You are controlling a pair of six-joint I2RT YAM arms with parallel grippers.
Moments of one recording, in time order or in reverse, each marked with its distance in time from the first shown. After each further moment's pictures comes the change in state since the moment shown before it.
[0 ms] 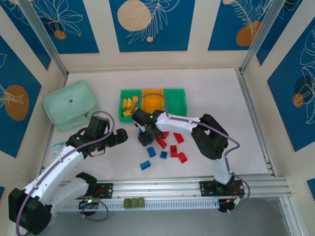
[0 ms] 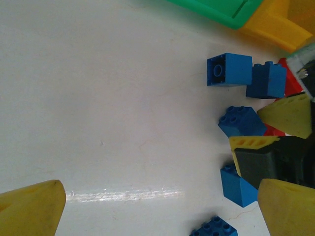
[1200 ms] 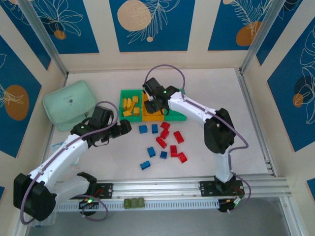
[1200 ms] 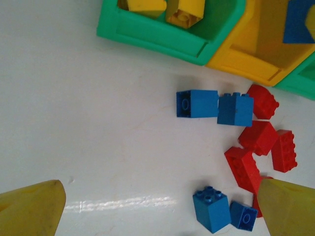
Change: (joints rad) left arm 0.000 0.187 0.153 0.066 0.005 0.004; right arm -0.253 0.052 0.325 0.024 0.093 -0.014
